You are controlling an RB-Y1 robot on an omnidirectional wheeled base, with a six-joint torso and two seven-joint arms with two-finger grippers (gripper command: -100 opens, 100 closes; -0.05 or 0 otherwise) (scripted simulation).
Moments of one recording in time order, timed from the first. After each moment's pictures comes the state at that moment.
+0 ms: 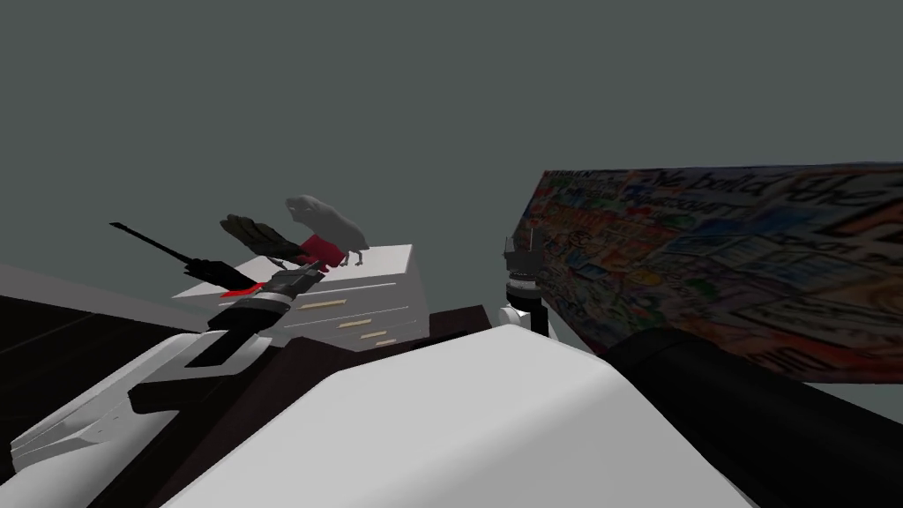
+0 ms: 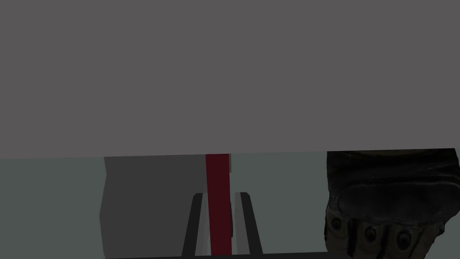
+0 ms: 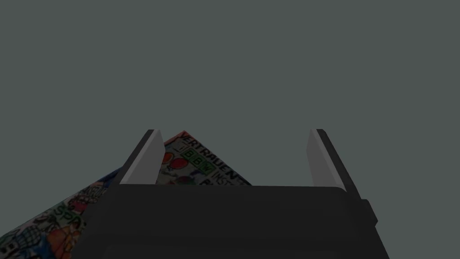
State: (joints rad) left arm 0.25 0.88 0.16 -1.68 -0.26 -0.22 -0.44; right arm 0.55 -0.03 -0.02 -2.36 -0.08 -0.55 -0.02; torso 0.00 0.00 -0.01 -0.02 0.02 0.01
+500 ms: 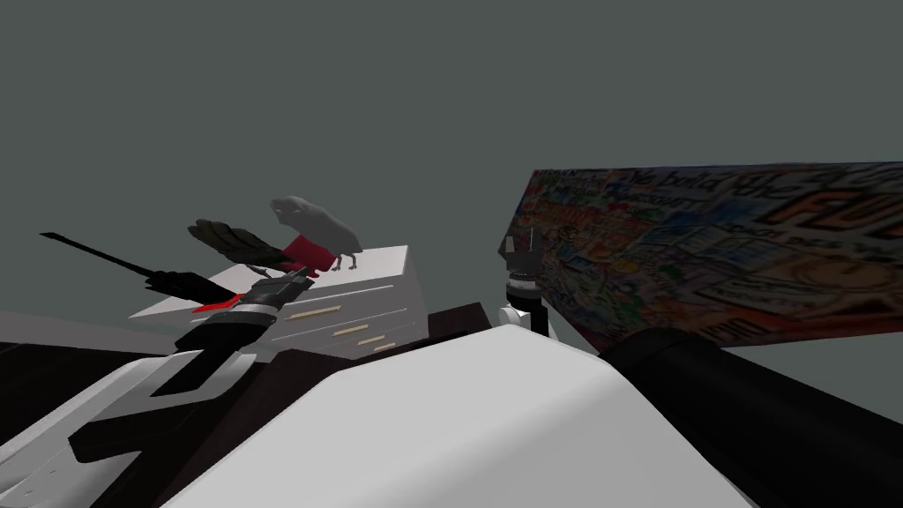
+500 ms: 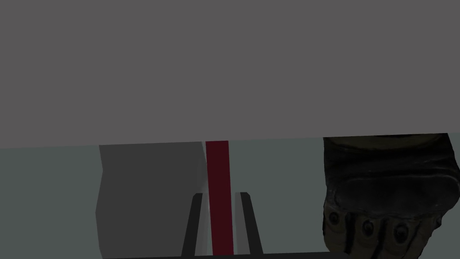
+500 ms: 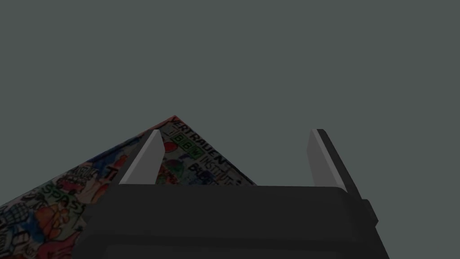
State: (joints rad) left arm 0.39 0.83 0.26 -1.80 -0.29 -0.16 -0.43; right arm 0.55 -0.03 -0.02 -2.36 -0.08 -0.55 -0.02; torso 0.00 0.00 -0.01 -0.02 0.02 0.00
